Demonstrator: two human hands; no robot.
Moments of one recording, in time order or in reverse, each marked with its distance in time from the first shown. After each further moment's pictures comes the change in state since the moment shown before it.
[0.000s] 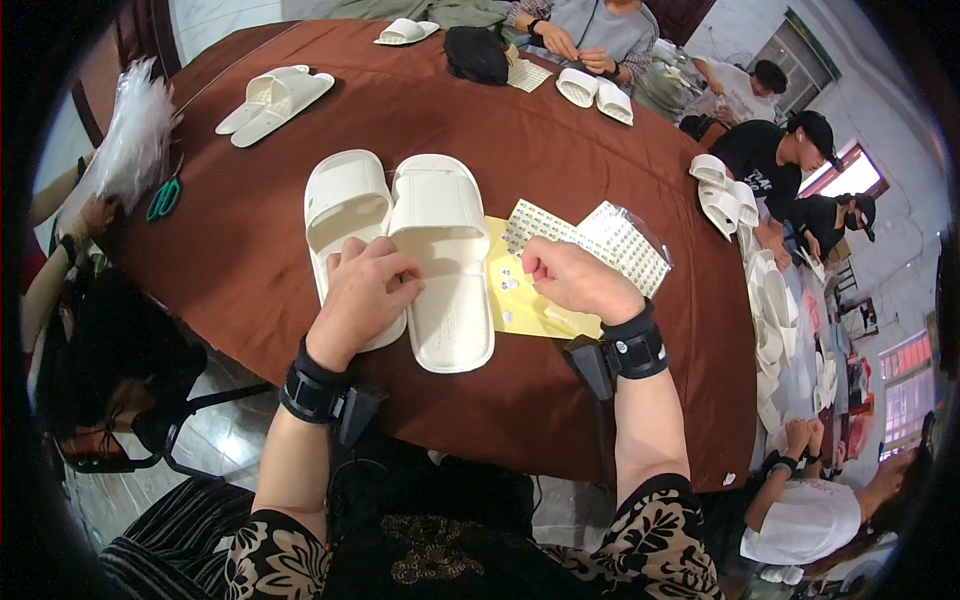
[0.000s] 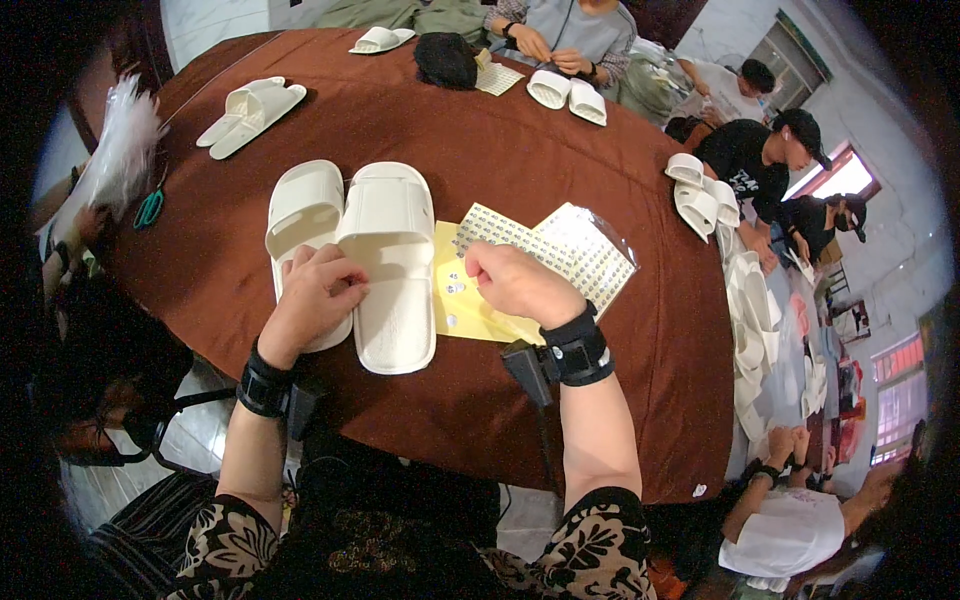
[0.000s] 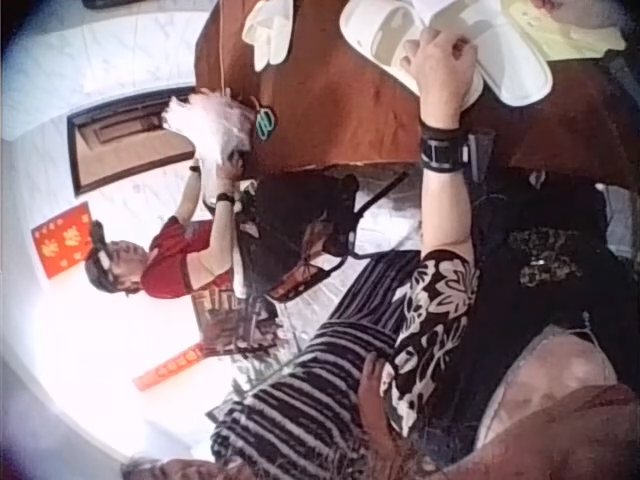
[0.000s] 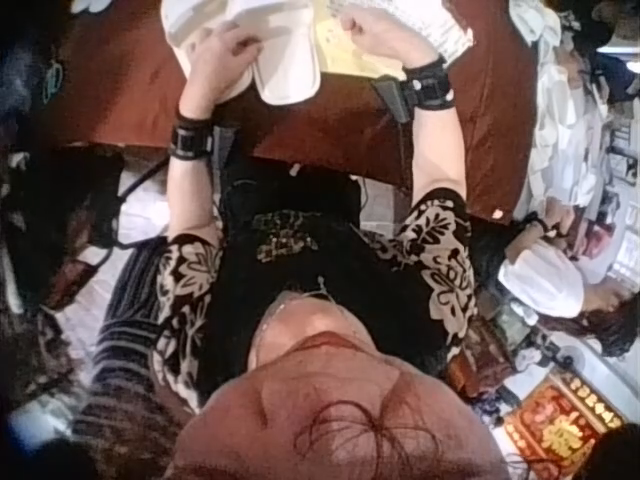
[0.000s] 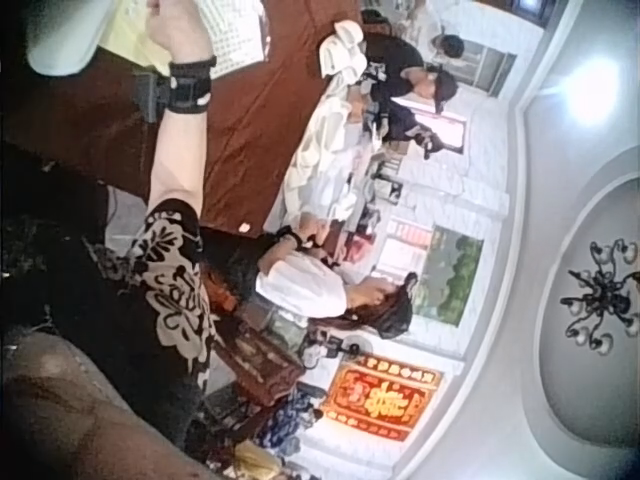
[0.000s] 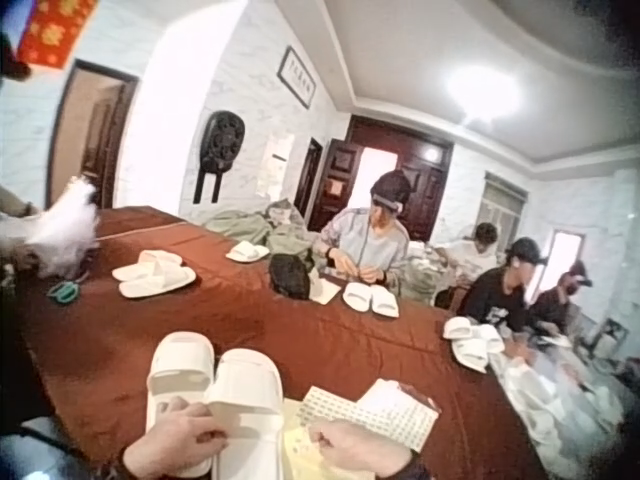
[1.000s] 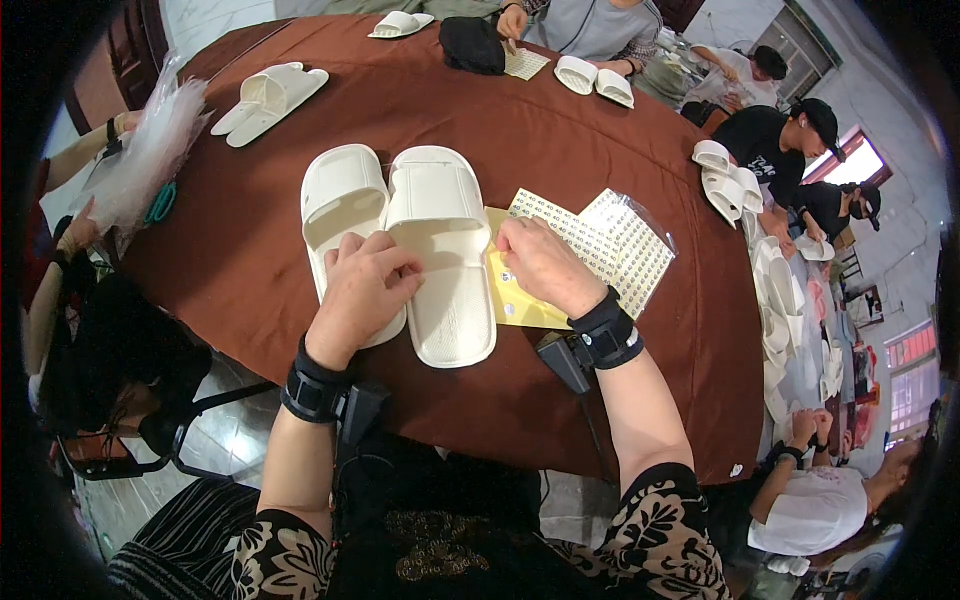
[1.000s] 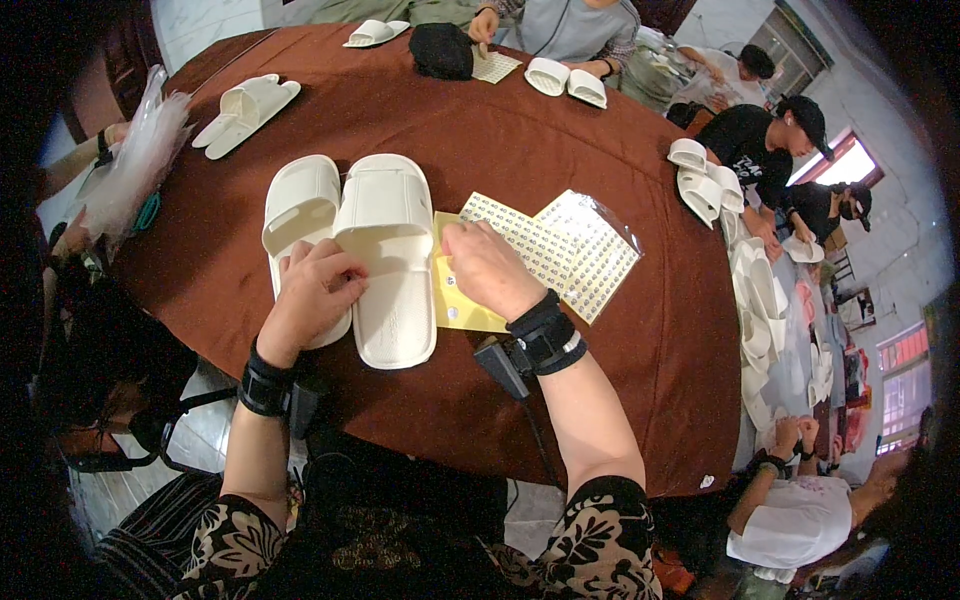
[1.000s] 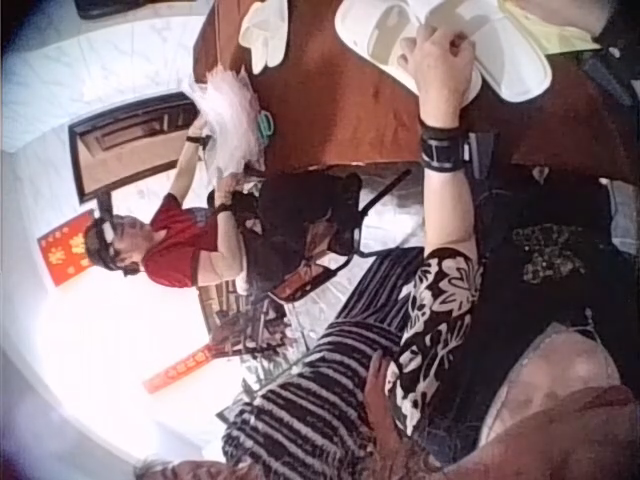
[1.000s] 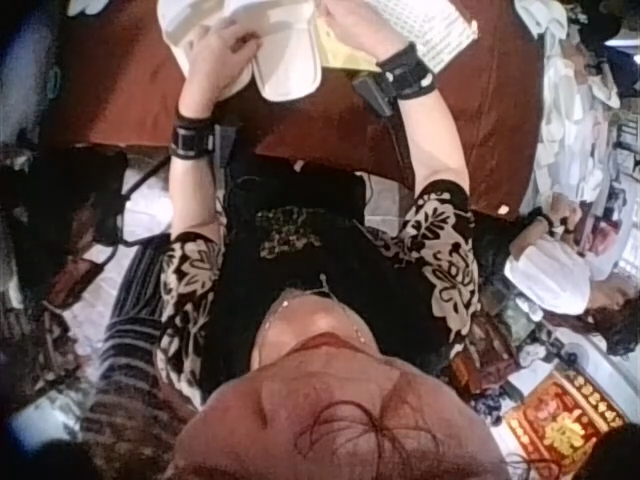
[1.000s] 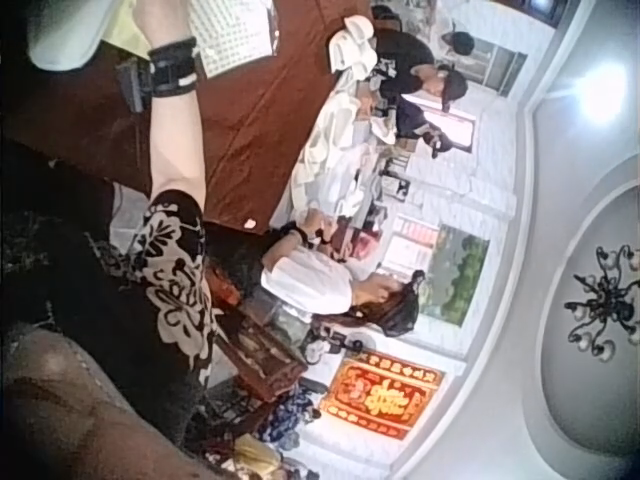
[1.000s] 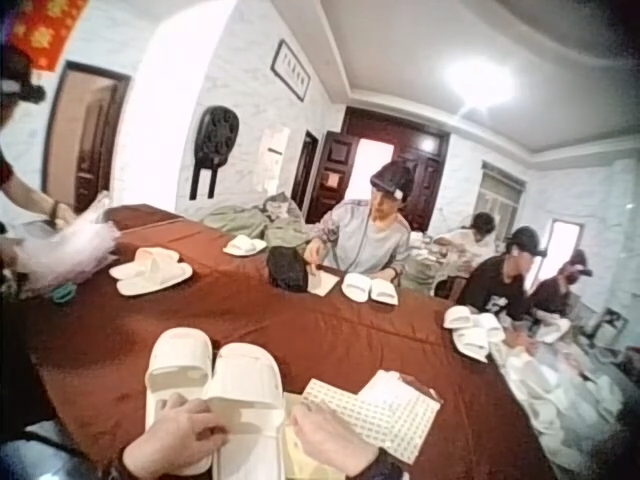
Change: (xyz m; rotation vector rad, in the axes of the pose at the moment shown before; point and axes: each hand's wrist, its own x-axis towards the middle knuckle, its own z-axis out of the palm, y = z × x) left_hand 0.002 0.005 -0.001 0.016 -0.038 -0.020; right_hand 0.026 0.001 0.038 -0.149 0.291 -0.141
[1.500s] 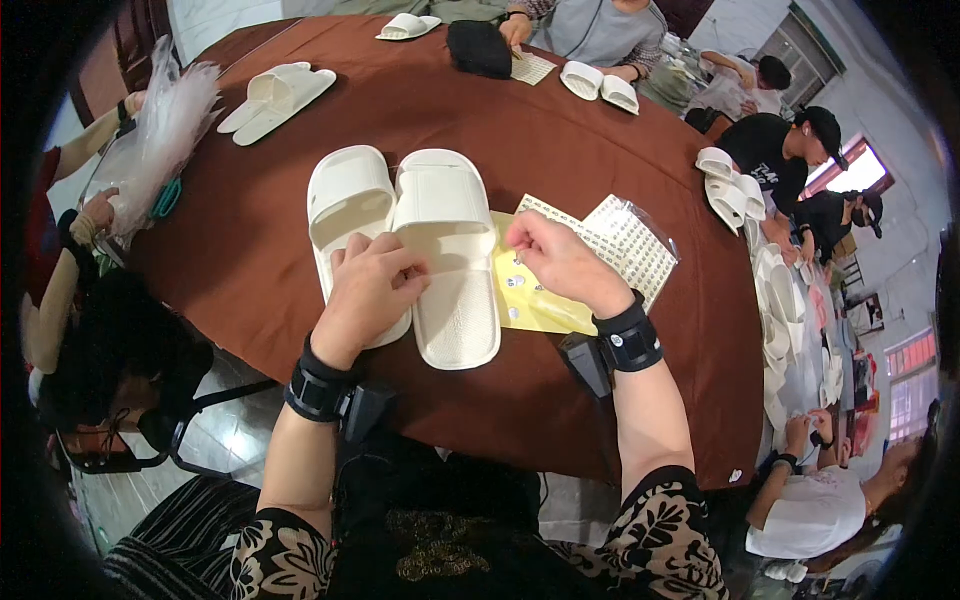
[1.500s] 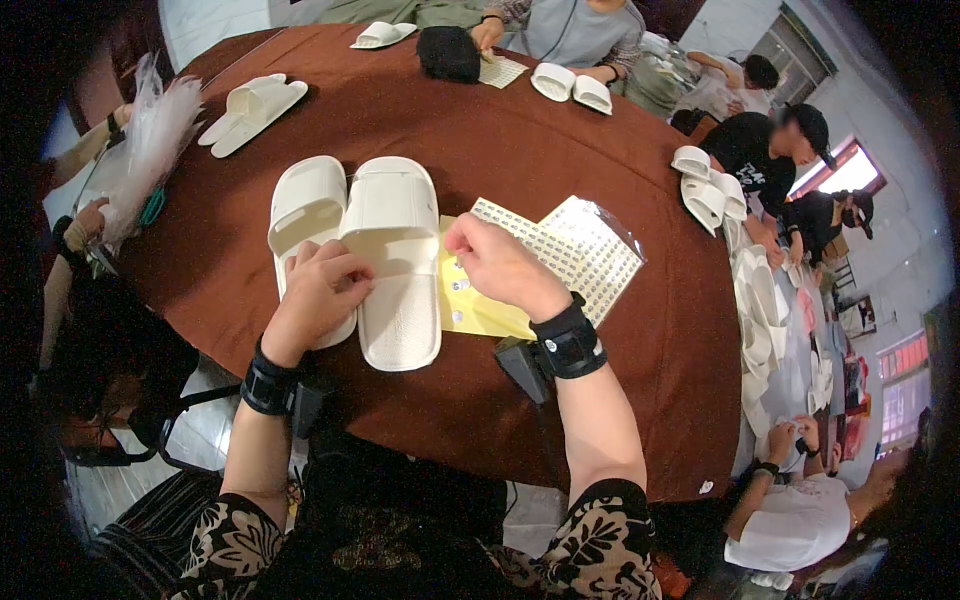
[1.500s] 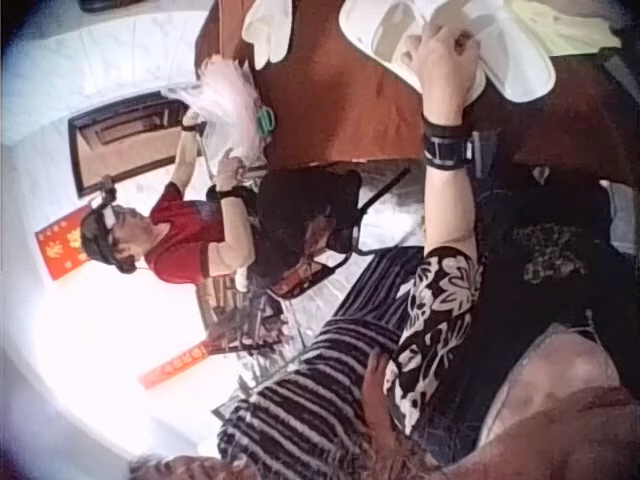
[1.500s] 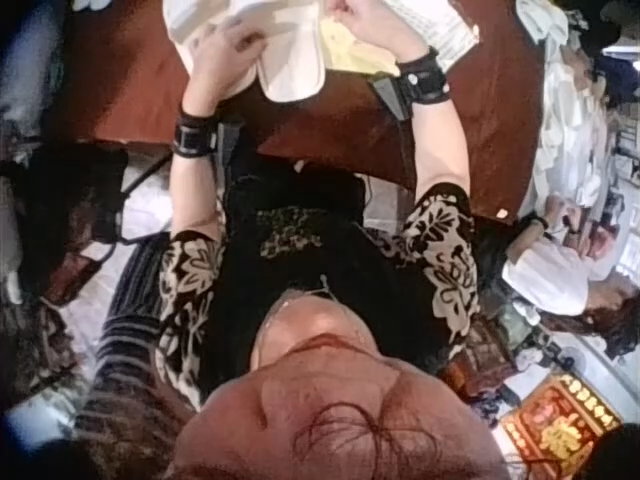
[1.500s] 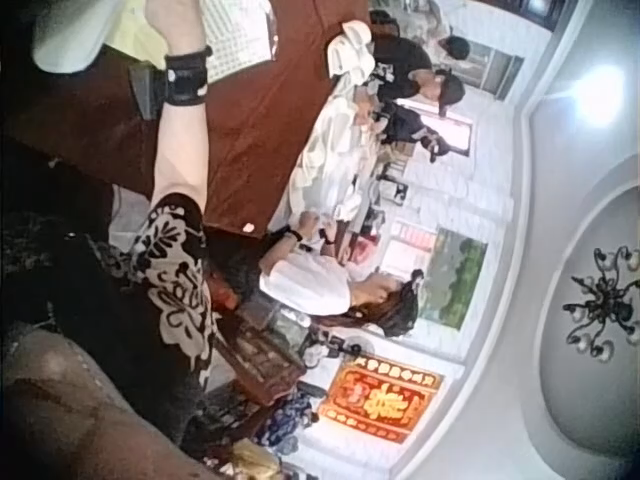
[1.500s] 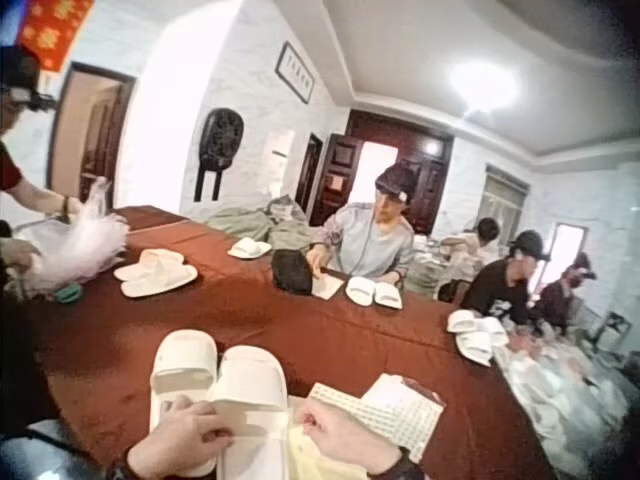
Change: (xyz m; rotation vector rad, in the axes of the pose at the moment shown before) left_hand 0.000 -0.001 0.002 -0.008 0.015 0.006; right_hand 0.002 -0.010 -0.031 0.393 -0.099 0.158
